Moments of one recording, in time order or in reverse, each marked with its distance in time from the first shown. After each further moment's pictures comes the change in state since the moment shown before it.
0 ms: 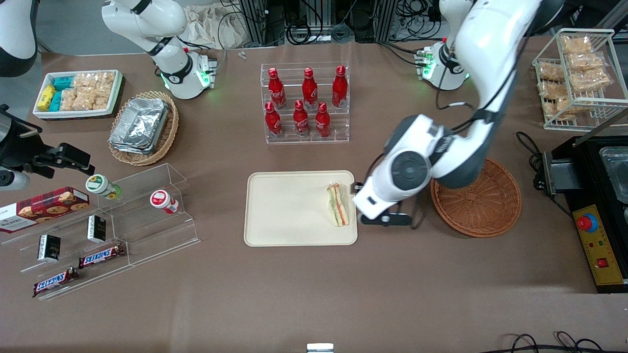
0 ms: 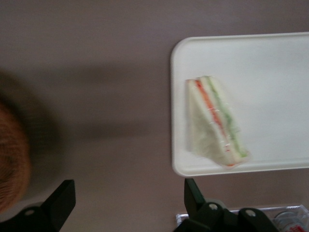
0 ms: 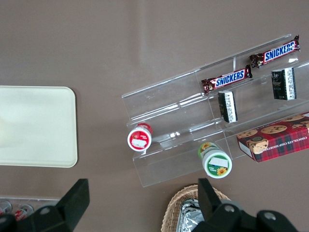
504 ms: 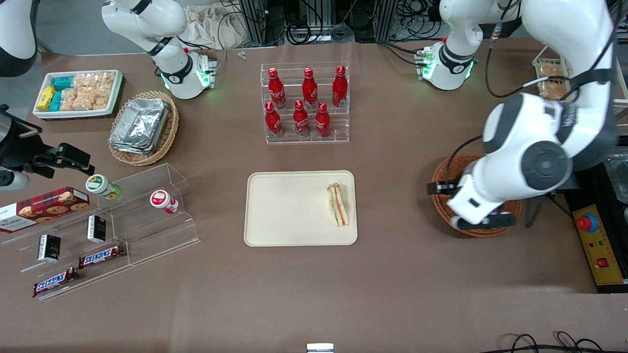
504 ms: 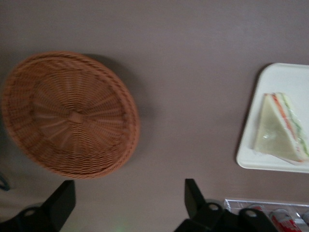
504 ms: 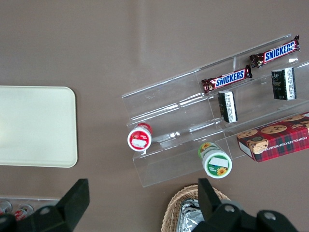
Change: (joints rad) arm 0.242 -0.153 0.009 -0.003 0.030 -0.196 0.080
